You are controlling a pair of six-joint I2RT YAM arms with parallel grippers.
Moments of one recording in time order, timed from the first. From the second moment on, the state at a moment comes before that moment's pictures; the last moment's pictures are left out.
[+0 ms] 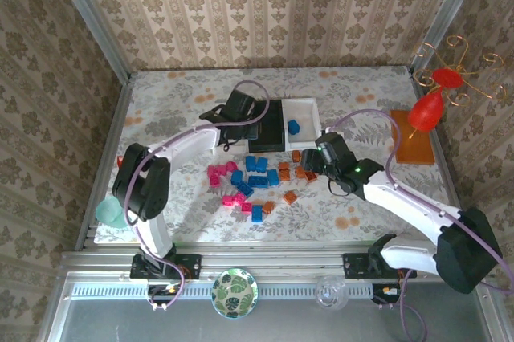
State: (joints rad) left arm -0.62 1.80 1.33 -0.42 -0.05 -0.44; right arm 0.57 1.18 0.74 -0.38 0.24 0.63
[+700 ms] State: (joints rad) left arm -0.64 1.94 1.52 -0.39 -0.01 -0.44; right arm 0.57 1.10 0.69 -0.41 0.26 0.64
